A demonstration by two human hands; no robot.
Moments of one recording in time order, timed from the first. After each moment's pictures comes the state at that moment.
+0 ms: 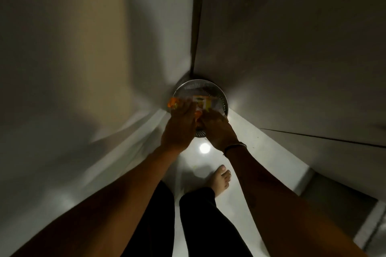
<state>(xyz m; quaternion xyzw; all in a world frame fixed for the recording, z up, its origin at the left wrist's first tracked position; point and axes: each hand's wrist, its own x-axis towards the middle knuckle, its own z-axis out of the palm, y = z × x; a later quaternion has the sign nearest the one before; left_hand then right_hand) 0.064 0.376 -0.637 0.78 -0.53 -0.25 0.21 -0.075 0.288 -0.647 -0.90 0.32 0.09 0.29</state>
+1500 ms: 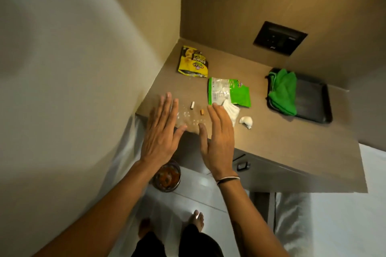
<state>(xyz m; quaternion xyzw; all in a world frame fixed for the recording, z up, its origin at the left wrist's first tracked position) 0.051 0.262 -0.073 0.68 -0.69 -0.05 0.24 -0.130 0.237 -0.042 -0.77 0.51 -0.38 0.10</state>
